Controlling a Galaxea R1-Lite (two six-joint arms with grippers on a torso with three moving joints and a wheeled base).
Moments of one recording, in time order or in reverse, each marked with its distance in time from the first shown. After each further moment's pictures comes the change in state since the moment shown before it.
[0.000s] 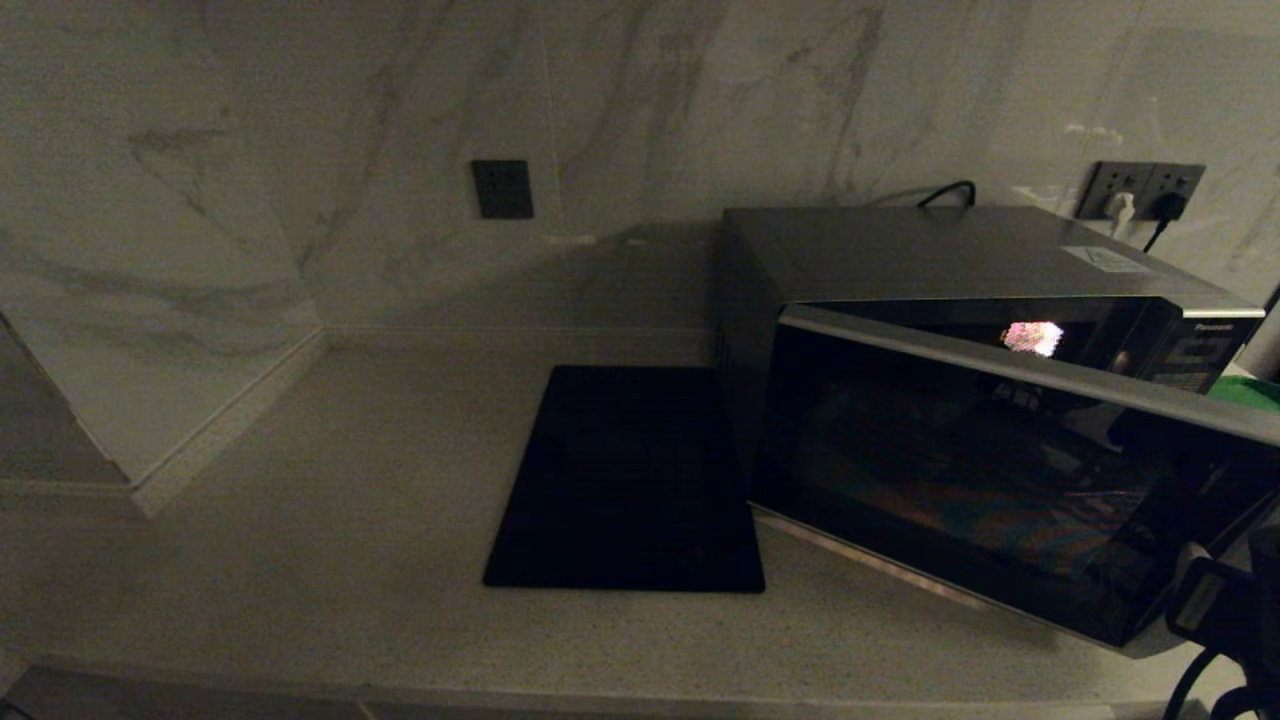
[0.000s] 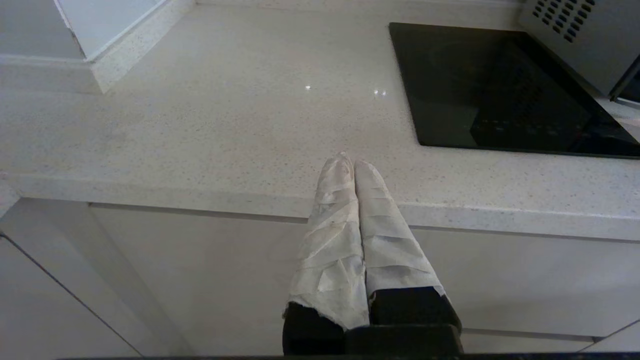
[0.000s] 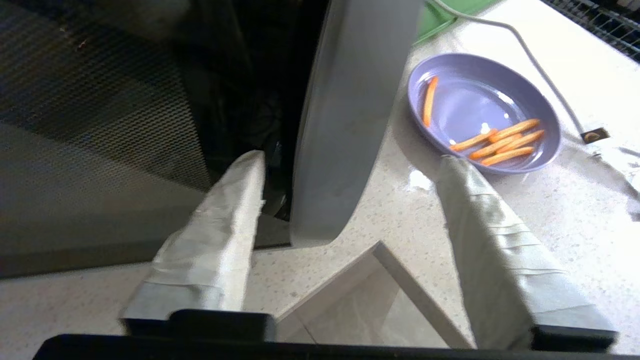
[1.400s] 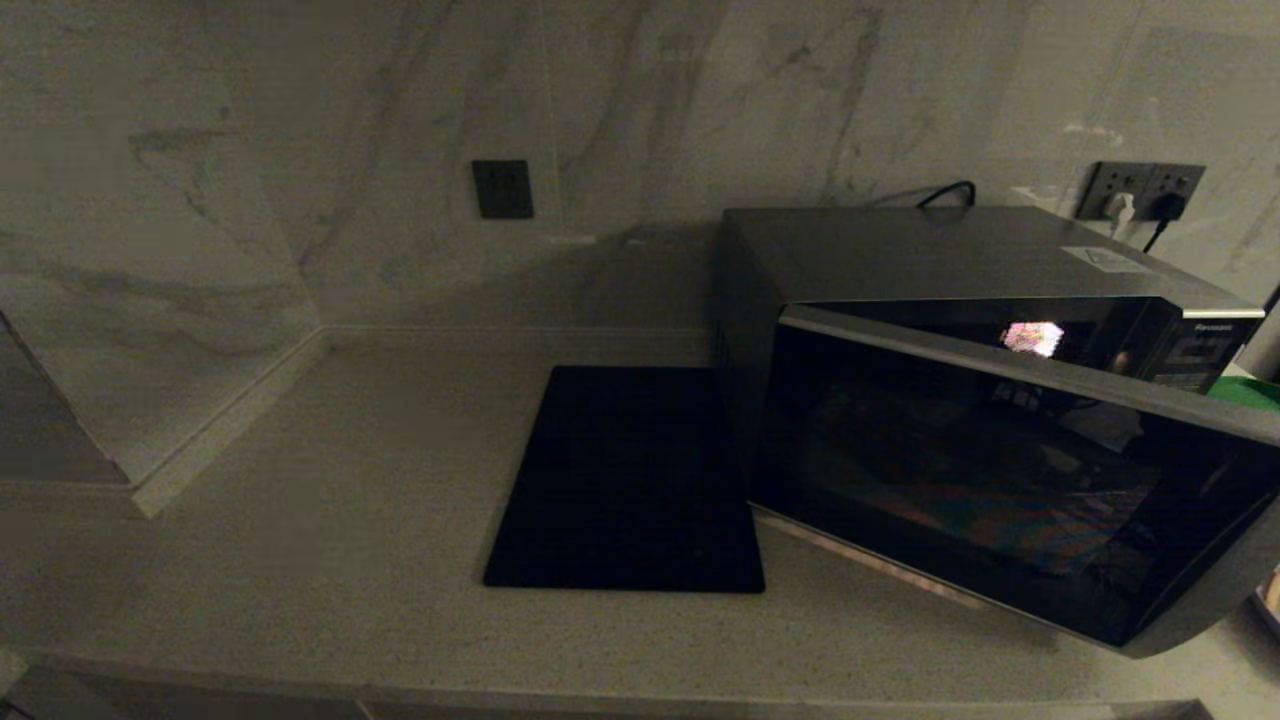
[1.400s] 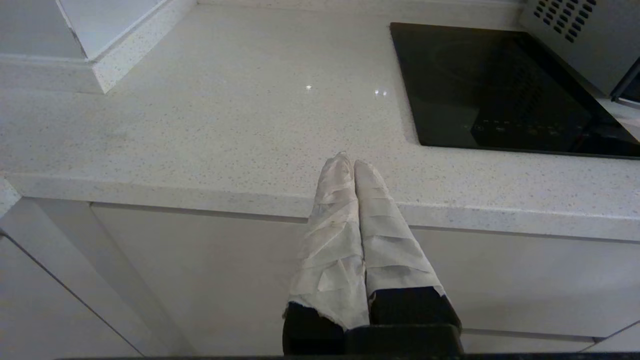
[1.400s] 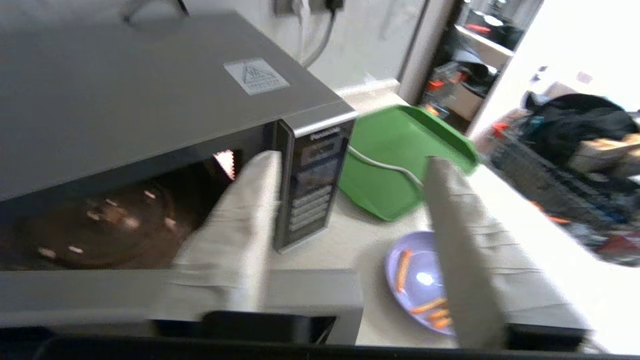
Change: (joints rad) left arm 0.000 0.000 0.000 0.000 0.000 0.000; right arm 0.007 -0.108 -0.877 0.525 0.006 -0.447
